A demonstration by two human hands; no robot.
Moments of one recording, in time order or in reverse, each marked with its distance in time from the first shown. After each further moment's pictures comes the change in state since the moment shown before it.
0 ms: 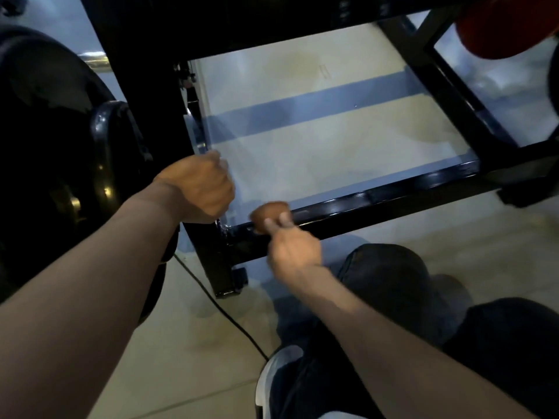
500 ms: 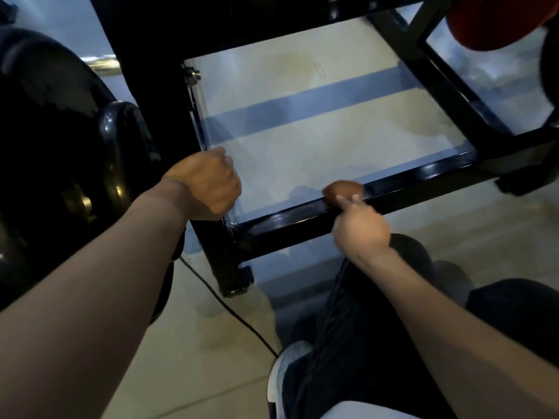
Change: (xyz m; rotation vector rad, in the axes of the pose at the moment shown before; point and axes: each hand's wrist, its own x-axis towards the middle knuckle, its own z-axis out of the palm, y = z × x) left_hand 0.001 -0.001 -0.002 -0.024 -0.033 -0.018; right_hand -0.005 0.086 -0.034 0.072 0.215 0.306
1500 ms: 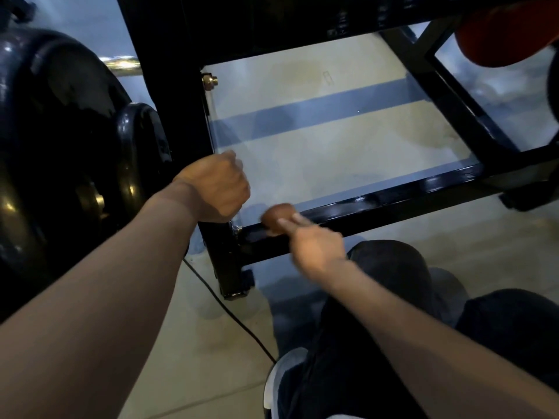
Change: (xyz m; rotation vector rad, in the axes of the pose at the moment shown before) left_hand -0.001 -0.001 -0.003 -0.037 -0.005 -0.006; right_hand -0.020 -0.059 0.027 -0.138 -0.190 -0.356
